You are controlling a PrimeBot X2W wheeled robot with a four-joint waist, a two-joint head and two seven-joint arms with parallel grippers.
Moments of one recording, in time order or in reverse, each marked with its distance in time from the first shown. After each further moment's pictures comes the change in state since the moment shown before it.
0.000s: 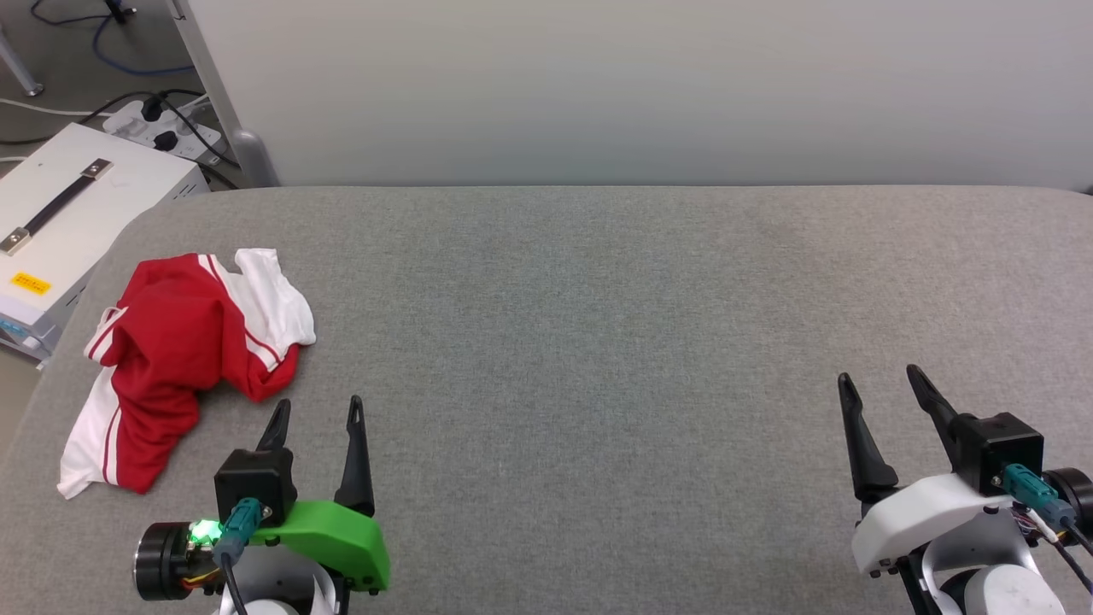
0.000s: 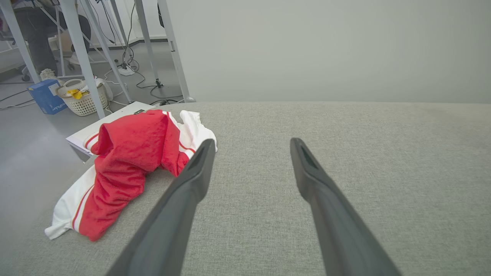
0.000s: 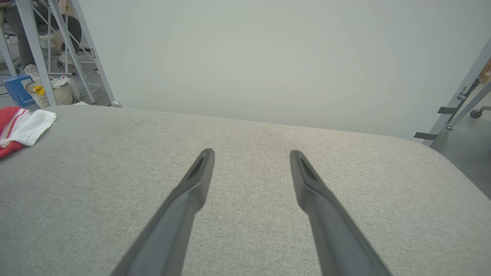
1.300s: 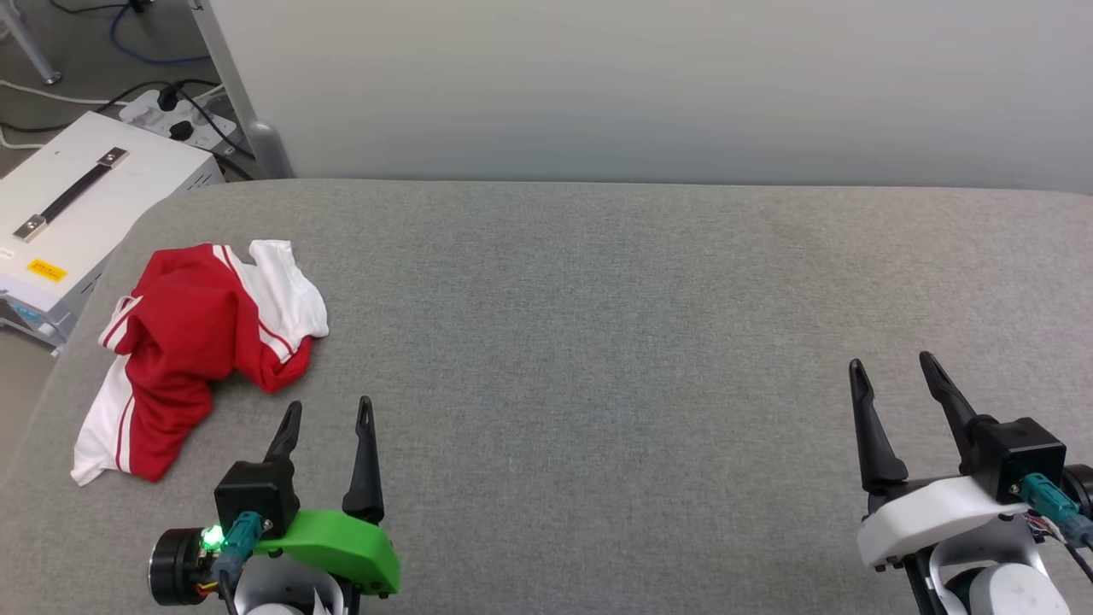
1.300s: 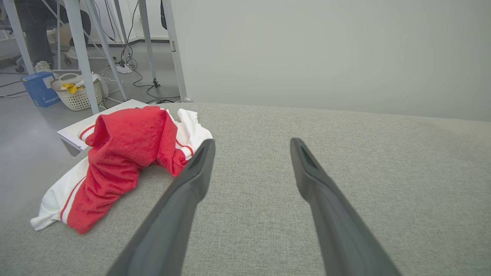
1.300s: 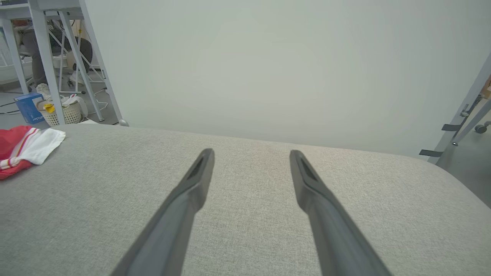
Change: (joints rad) left arm -0.001 0.000 -0.024 0.036 -0.065 0.000 -0.081; right arm 0.000 0.000 -0.008 -0.010 0.014 0.000 -0.080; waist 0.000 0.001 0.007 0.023
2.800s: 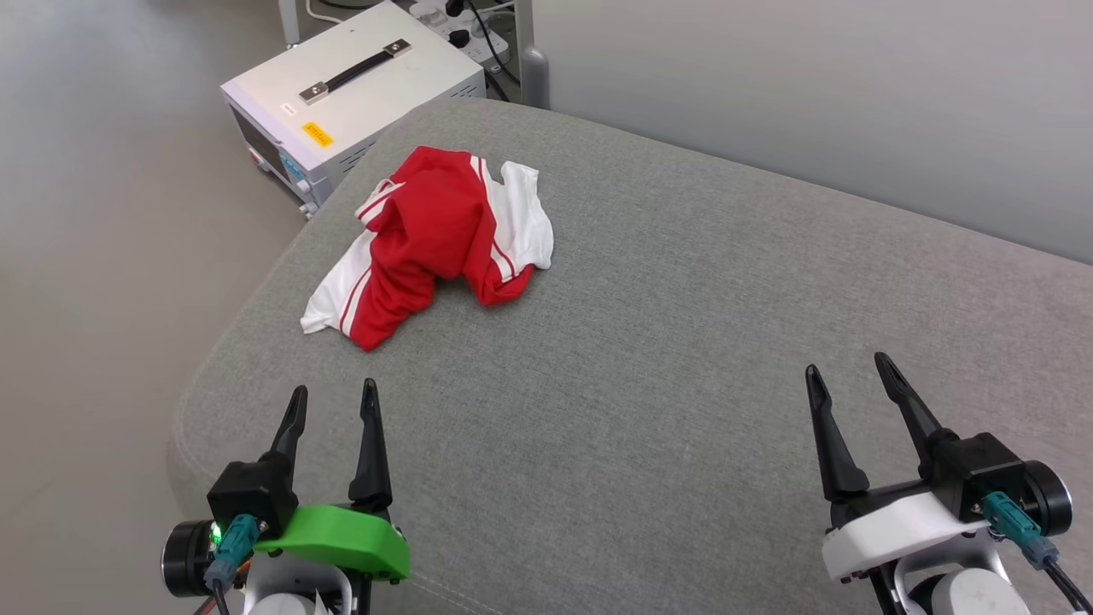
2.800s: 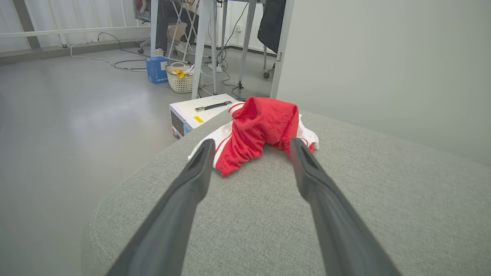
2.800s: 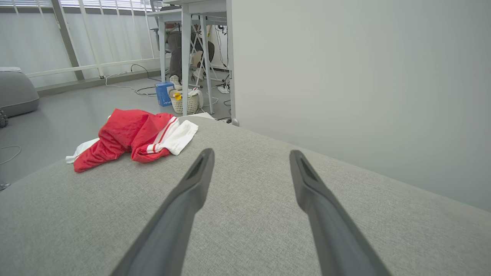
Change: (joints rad) left arm -0.026 0.000 -0.032 0.024 -0.086 0.011 -0.092; right arm 0.001 0.001 0.081 0.026 -0.002 0.000 -0.094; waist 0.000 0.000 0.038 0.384
